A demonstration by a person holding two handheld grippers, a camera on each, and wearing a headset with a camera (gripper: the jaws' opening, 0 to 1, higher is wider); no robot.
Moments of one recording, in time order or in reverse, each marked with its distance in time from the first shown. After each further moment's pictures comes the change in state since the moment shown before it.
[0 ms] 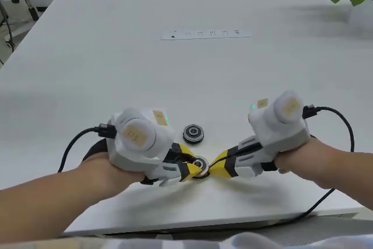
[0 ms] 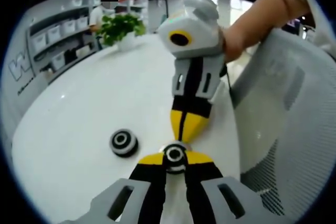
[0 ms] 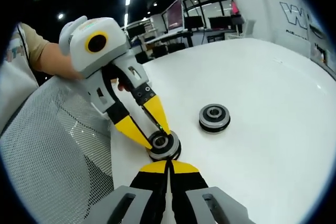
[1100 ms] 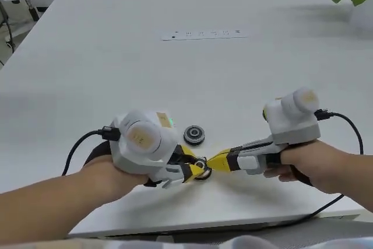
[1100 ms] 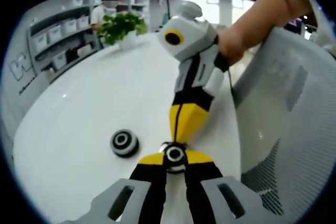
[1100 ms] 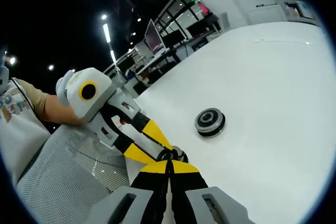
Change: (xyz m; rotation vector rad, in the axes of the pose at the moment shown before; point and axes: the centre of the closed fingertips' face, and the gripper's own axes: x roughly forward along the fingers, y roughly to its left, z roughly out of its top) left arm 0.001 0.000 0.000 -0.004 0.011 0.015; right arm -0.007 0.011 0.021 0.236 -0.170 0.093
